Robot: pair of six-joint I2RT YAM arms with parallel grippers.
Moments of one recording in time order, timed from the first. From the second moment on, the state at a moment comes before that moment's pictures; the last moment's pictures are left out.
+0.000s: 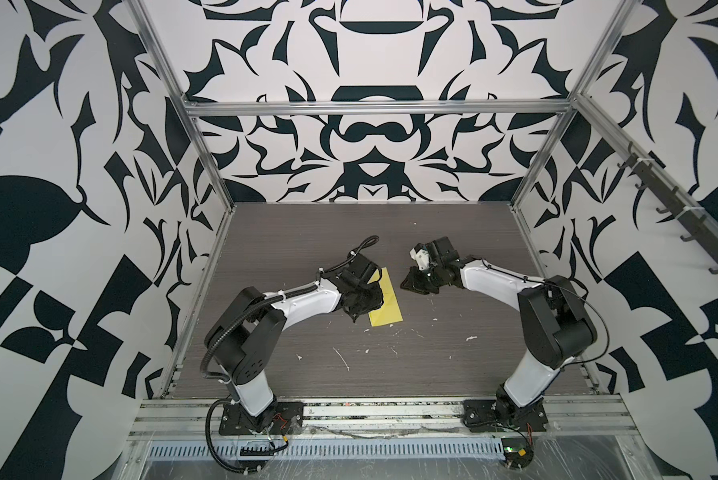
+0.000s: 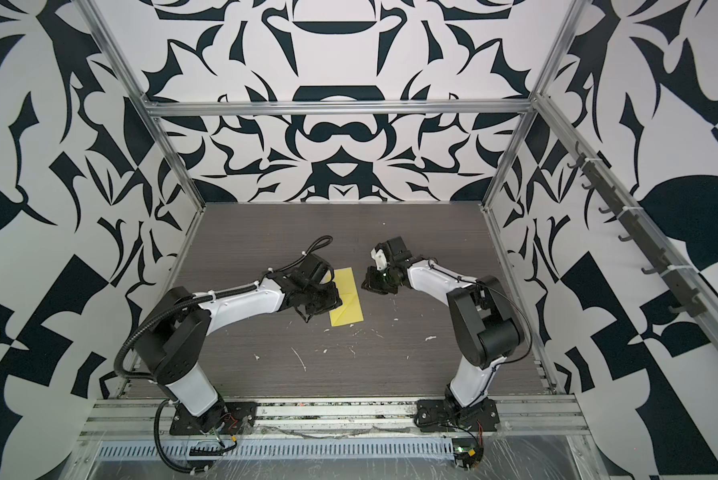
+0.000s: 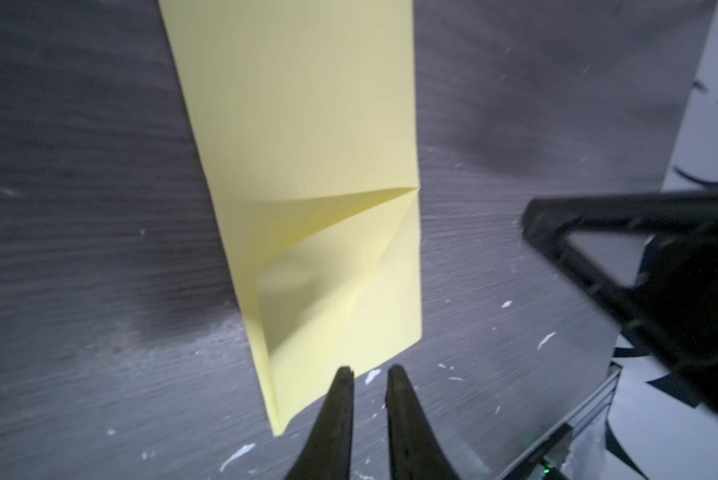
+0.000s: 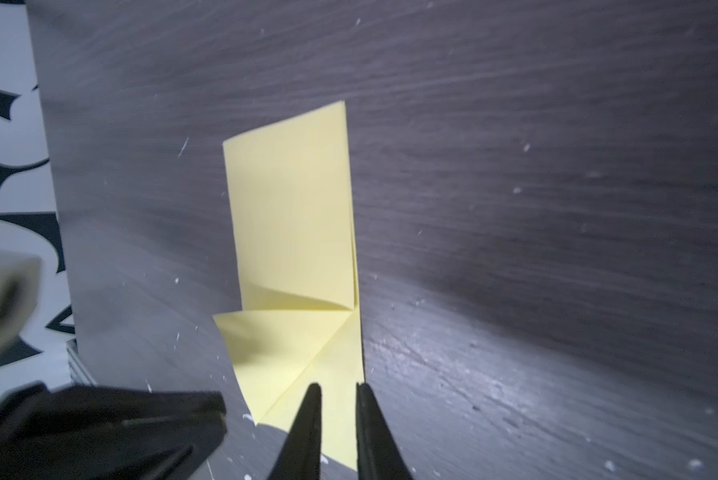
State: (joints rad) left arm -0.75 1.70 1.05 -0.31 0.23 -0.93; right arm 0.40 1.71 1.01 -0.33 -0.47 0.54
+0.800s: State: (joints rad) left arm -0.69 1.86 1.10 -0.35 0.17 -0.93; right arm 0.46 1.79 0.86 -0.02 -0.60 0.77
